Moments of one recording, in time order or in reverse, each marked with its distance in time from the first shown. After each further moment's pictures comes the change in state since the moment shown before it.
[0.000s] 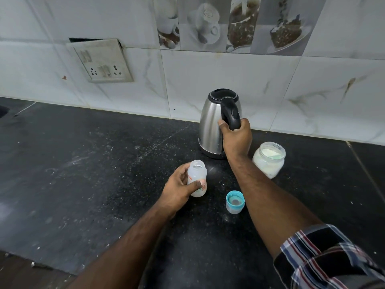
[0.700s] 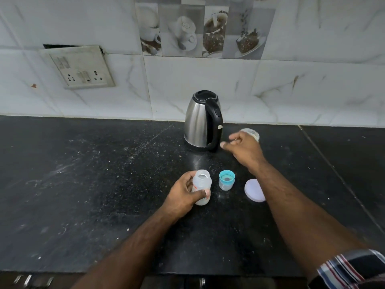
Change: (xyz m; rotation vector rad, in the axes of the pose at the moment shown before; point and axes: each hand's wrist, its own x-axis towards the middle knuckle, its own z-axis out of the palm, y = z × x) left_hand -0.046 -0.027 -0.016 0.129 -0.278 0.052; right_hand -0.071 -0.021 -0.108 -0.343 -0.281 0.137
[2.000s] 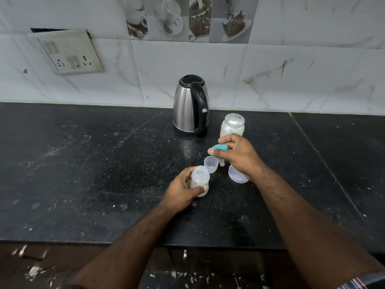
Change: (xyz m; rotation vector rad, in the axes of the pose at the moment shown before) left_hand -0.024 -0.025 0.056 0.101 0.028 0.050; right_hand -0.076 0.024 -0.034 0.242 -0.193 0.011
